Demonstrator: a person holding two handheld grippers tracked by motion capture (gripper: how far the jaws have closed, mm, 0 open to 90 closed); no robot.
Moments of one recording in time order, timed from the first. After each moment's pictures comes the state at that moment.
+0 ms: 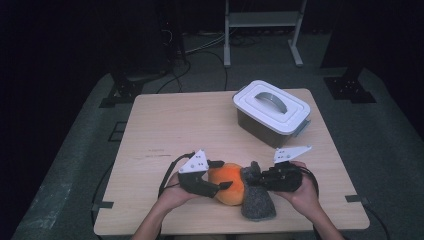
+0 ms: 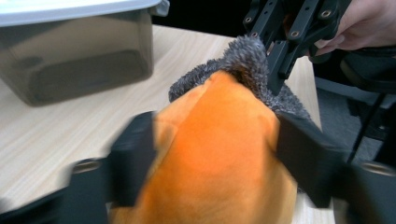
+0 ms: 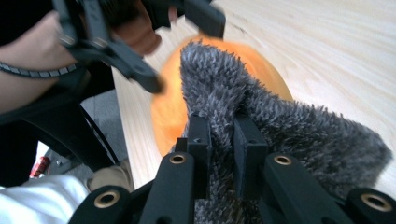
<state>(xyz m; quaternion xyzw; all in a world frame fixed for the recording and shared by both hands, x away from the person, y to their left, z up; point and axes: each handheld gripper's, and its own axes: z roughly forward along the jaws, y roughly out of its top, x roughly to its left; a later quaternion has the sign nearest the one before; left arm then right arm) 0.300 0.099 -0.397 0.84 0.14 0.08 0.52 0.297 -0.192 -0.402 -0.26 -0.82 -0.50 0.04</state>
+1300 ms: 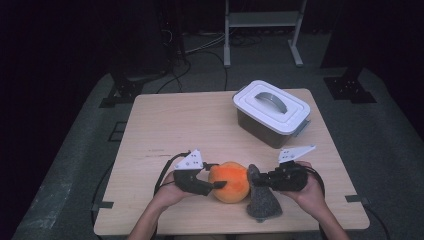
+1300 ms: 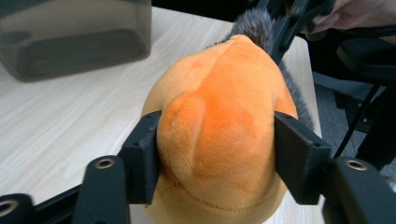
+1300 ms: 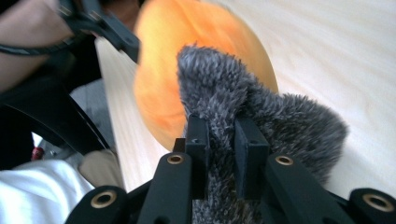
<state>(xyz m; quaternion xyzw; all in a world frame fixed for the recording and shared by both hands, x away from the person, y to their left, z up) 0.308 0.112 -0.405 0.84 0.14 0.05 0.52 0.300 -0.208 -0.406 -0.27 -0.83 -0.48 0.03</state>
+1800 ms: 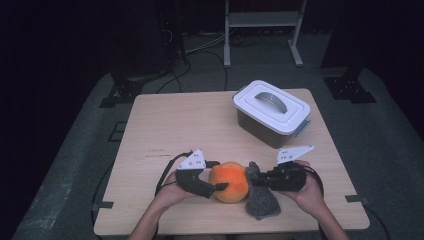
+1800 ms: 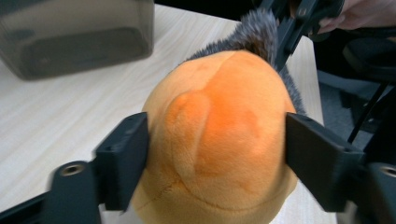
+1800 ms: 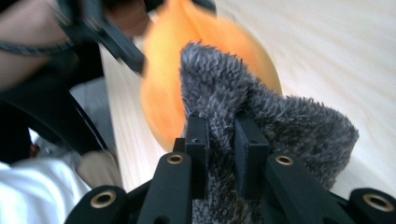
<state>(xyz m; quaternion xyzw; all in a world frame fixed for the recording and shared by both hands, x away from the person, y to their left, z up) 0.309 0.107 -0.406 0.85 0.15 0.05 0.51 0.301 -0.204 -0.406 -0.26 -0.84 -0.48 0.02</state>
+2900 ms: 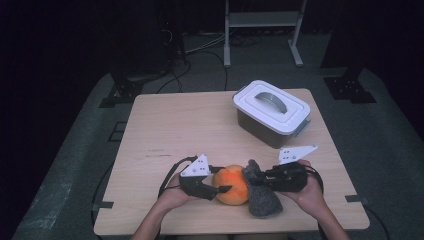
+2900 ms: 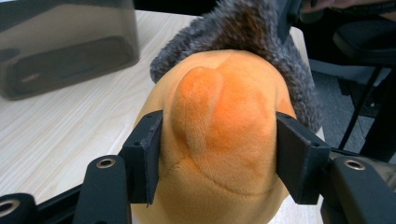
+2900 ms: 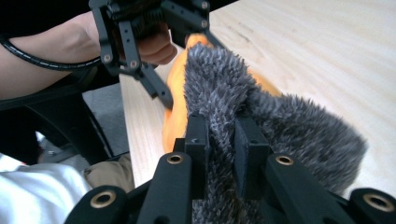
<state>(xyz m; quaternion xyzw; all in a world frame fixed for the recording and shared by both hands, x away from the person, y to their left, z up) 0.301 0.099 -0.411 0.85 0.11 0.07 0.51 0.293 -0.201 -0.391 -0.23 -0.83 -0.51 0.02</state>
